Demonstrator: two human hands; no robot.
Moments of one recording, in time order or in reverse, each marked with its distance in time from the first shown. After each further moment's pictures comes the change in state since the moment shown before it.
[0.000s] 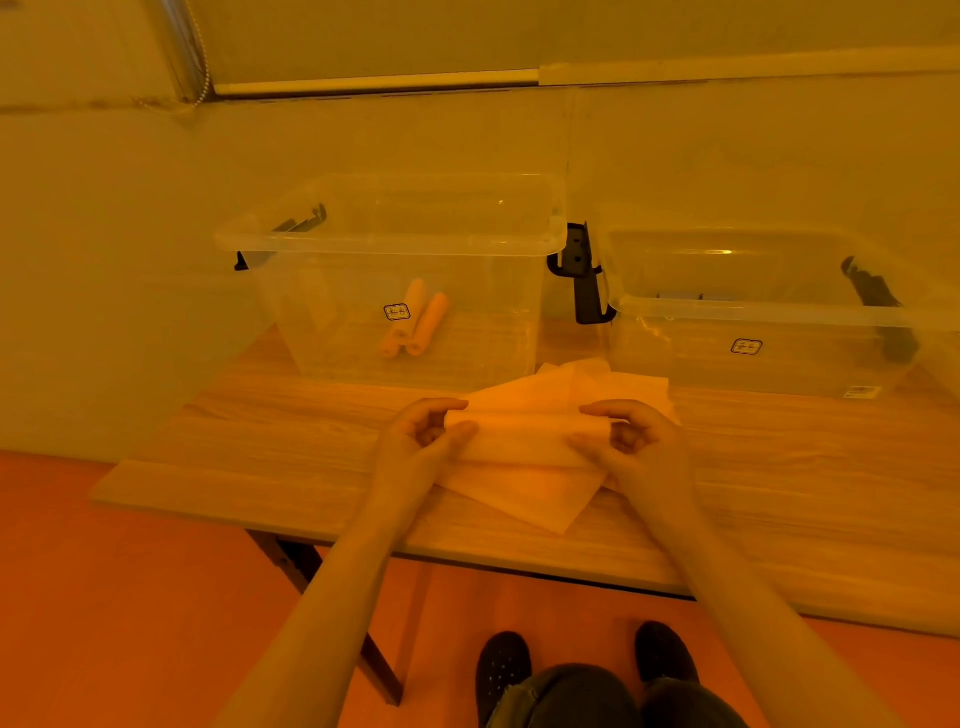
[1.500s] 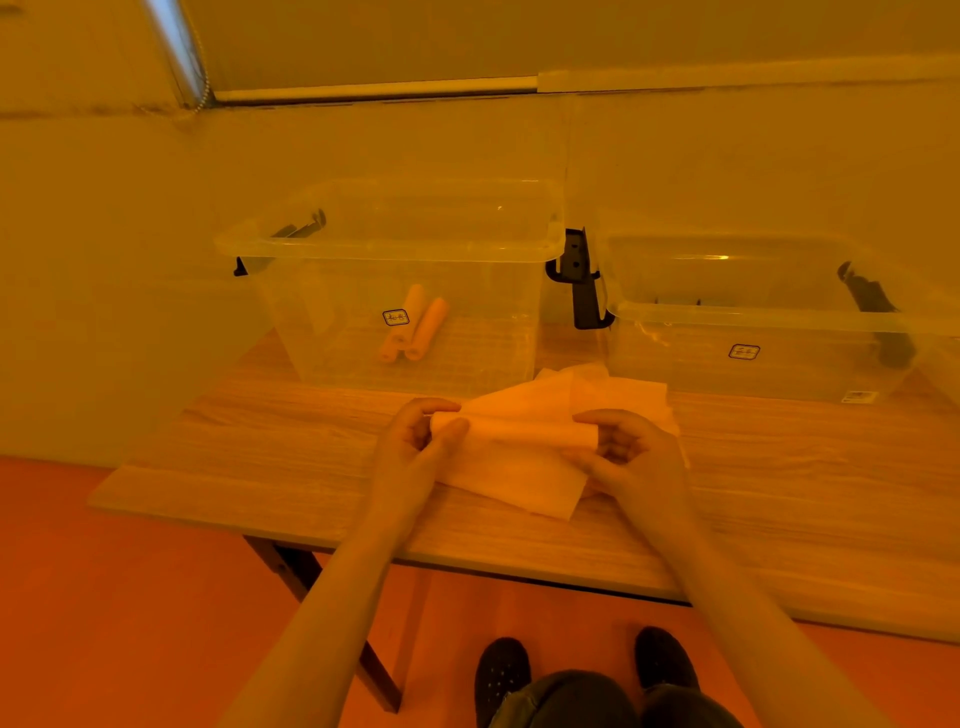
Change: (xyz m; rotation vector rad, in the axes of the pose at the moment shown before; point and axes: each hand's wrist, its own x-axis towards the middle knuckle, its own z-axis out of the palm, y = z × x) left_hand -0.001 -0.001 -0.001 0.077 0.030 0.062; right_hand -0.003 0.002 0.002 -0.057 -0.047 -0.045
